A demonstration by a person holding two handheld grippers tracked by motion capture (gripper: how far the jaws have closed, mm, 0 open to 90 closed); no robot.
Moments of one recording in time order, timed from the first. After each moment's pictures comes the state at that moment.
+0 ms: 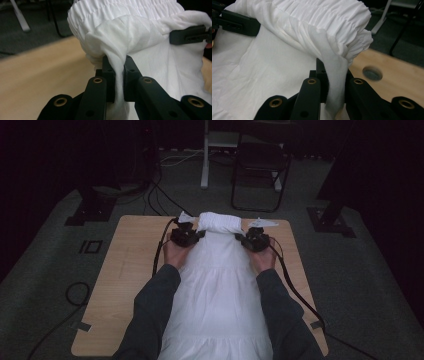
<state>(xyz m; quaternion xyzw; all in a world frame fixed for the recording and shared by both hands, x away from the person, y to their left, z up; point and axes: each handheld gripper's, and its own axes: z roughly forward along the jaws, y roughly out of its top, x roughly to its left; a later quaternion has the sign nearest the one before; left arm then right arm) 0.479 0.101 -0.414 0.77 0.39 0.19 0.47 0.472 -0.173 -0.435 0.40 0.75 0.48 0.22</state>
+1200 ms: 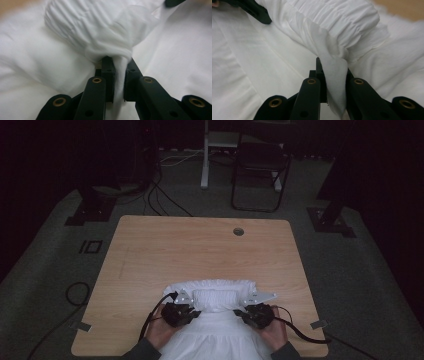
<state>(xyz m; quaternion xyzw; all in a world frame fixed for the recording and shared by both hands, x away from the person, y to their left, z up) 0.286 0.112 -0.550 0.88 0.31 0.08 0.34 0.279 -0.171 -0.539 0.33 0.85 0.39 0.10</state>
